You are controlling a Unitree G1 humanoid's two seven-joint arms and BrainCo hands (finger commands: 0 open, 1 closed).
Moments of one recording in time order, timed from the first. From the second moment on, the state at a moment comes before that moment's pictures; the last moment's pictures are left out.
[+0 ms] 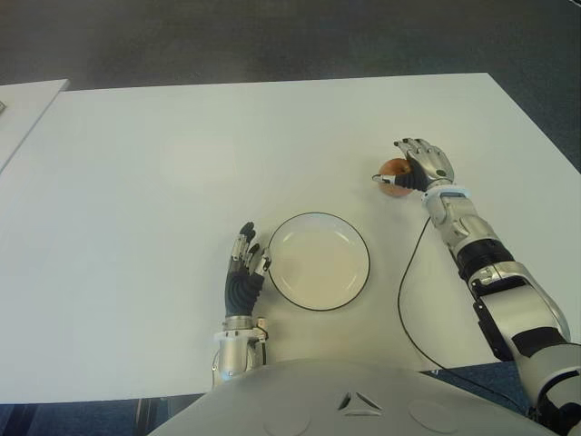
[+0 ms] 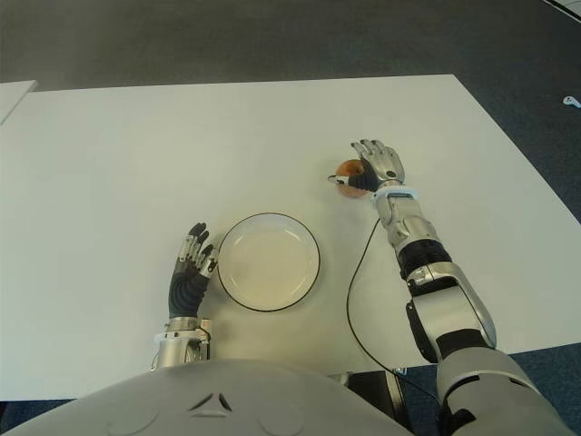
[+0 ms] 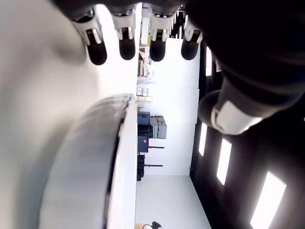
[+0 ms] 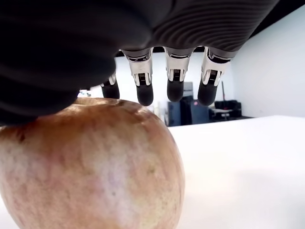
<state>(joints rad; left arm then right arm) 0.58 -0.08 -0.27 0.03 0.08 -0.47 0.21 -0.57 -0.49 0.33 0.86 -0.90 -0.08 -0.27</state>
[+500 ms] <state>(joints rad) 0.58 -0.08 -0.27 0.02 0.07 -0.47 0.21 -0.62 -0.48 0.38 0.99 -0.85 -0.10 -0.31</state>
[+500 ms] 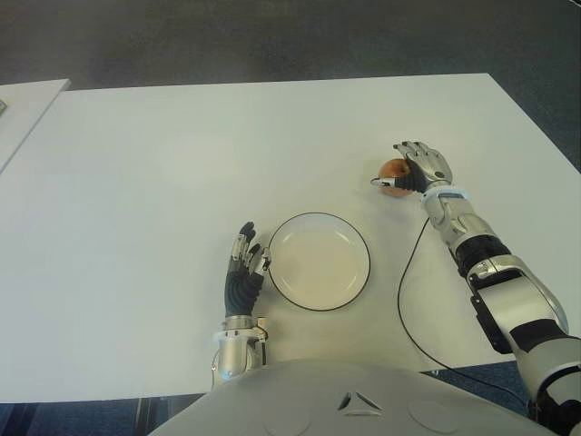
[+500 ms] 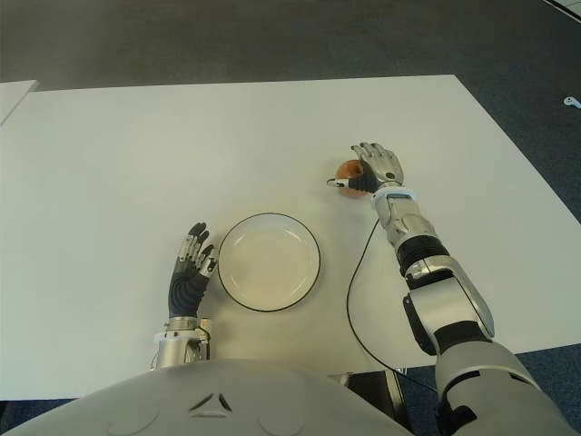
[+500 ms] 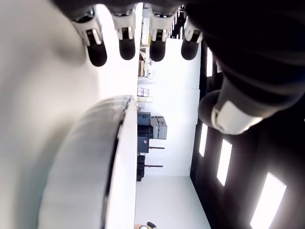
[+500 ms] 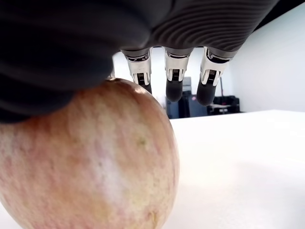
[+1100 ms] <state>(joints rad) 0.59 -0.08 -0.27 0.00 0.09 -0.46 0.21 -0.68 -0.45 0.43 1.17 -0.79 -0.15 -0.42</state>
